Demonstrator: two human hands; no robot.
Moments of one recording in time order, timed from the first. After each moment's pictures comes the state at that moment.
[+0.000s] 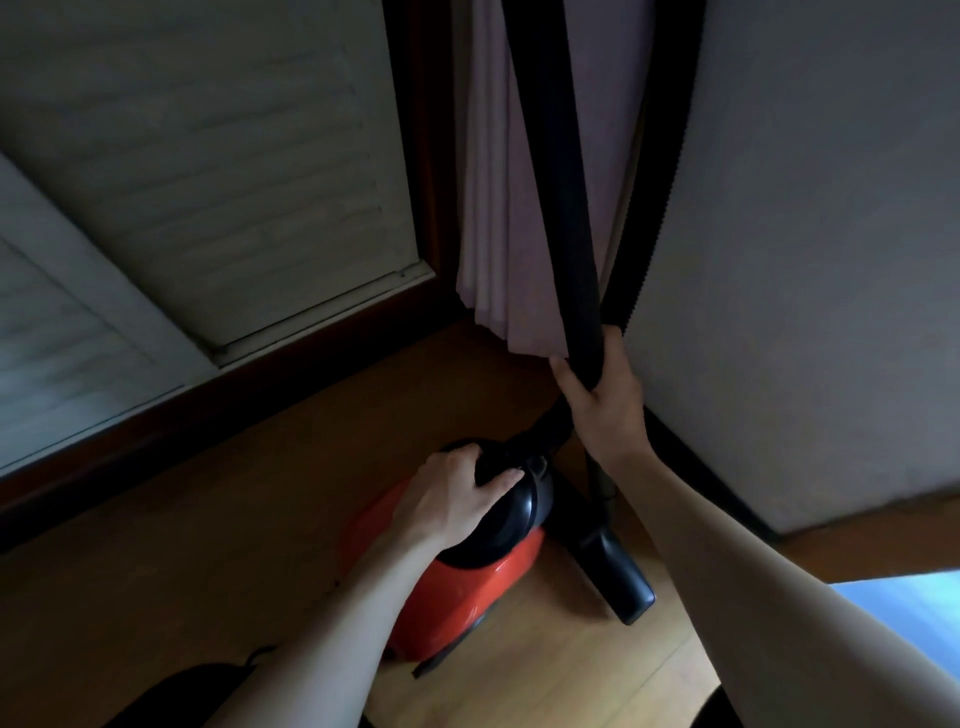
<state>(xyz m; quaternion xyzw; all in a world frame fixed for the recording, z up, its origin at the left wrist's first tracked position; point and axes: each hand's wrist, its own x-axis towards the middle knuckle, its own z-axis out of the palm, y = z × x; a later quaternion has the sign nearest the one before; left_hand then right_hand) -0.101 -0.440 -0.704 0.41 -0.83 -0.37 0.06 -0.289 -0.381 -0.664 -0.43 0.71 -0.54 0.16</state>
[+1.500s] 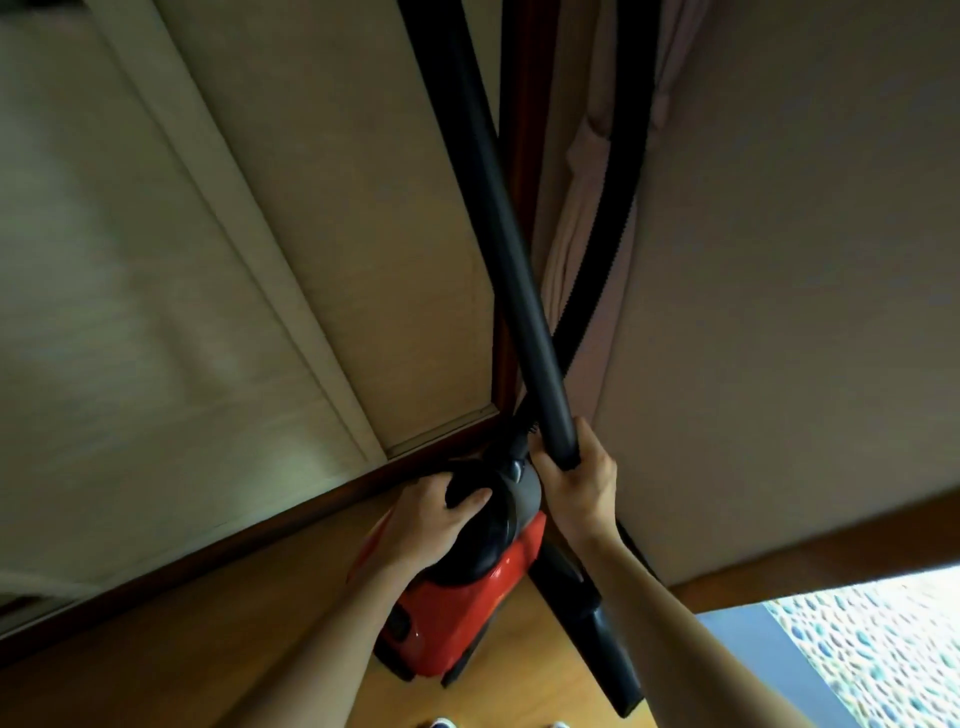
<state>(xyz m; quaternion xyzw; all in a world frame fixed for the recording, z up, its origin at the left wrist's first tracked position) 0.028 -0.393 -0.099 0.50 -0.74 -0.43 0.13 -0.145 -0.327 -0.088 -0.34 0.75 -0.53 0.19</state>
